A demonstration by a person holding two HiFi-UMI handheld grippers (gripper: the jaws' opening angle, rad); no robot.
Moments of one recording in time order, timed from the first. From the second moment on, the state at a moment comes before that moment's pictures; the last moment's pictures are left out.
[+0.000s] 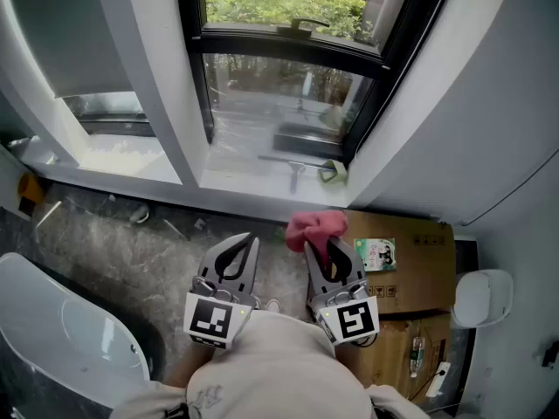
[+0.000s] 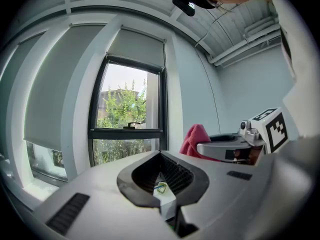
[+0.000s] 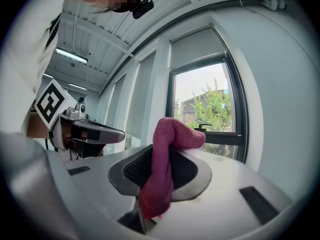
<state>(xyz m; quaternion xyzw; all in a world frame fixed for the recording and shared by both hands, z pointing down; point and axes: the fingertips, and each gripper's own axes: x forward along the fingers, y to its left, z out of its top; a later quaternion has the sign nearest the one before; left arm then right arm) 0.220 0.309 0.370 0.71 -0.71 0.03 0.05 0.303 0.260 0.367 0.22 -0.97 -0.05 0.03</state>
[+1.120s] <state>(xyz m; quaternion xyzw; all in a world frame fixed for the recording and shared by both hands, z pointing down) 0.191 0.282 0.416 0.68 -0.73 0.04 0.10 0.290 0.243 0.404 0.15 -0.99 0.00 0.04</state>
